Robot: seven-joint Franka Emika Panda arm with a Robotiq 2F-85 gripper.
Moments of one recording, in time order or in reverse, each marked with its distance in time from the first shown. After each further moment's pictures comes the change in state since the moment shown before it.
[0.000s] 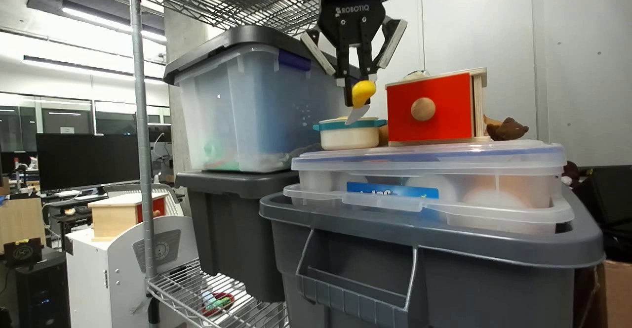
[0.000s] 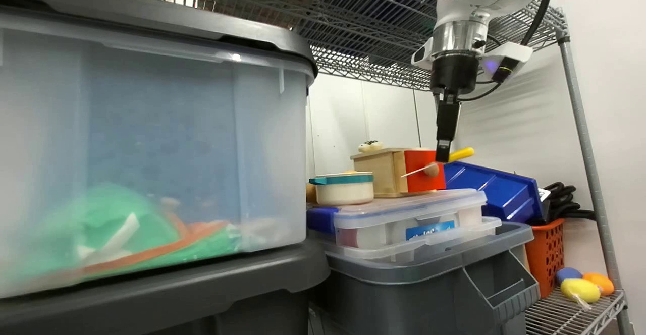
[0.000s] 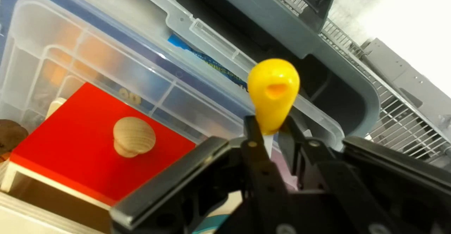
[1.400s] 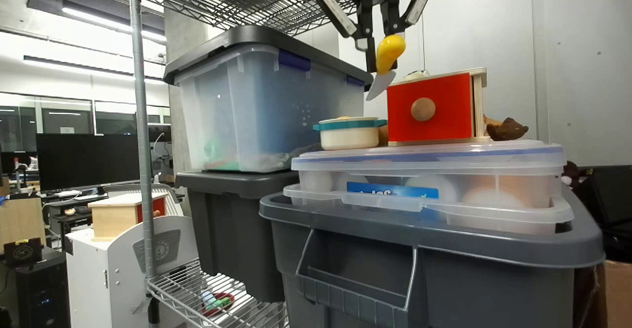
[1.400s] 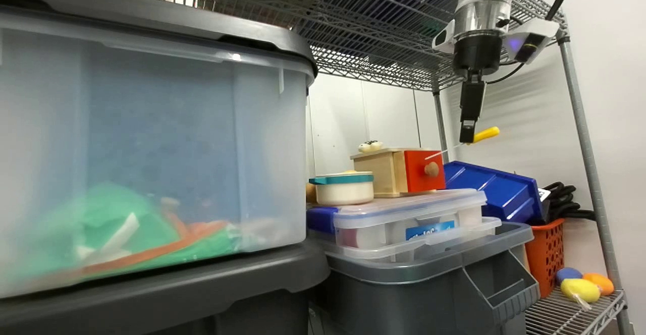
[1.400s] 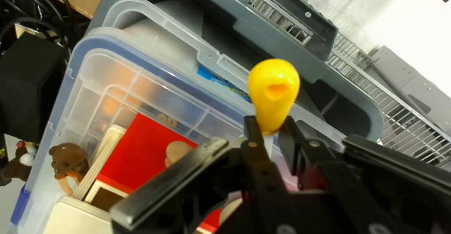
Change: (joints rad) arm -0.045 -0.058 -0.030 0.019 -0.040 -0.081 -0.004
